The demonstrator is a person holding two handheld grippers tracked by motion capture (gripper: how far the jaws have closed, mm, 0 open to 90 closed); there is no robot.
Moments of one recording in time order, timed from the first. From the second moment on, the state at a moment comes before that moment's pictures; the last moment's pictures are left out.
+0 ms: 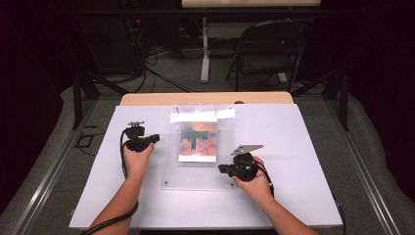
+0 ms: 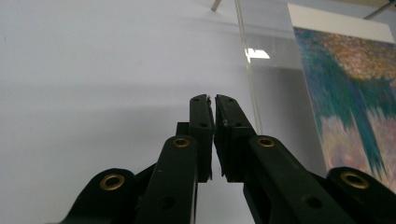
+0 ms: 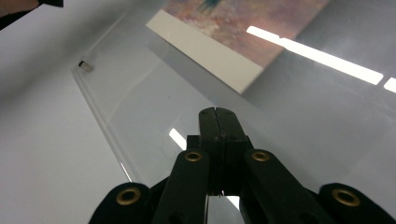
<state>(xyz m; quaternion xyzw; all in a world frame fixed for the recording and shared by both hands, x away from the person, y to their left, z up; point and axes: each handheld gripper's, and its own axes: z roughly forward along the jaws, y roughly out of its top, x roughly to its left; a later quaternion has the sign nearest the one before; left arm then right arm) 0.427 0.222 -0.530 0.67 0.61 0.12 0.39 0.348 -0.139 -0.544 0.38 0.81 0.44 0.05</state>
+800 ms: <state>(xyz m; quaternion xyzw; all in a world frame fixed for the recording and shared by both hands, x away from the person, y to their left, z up) 0.447 0.194 -0.530 0.69 0.61 0.12 0.38 0.435 -0.189 -0.535 0.50 0.72 0.45 0.13</state>
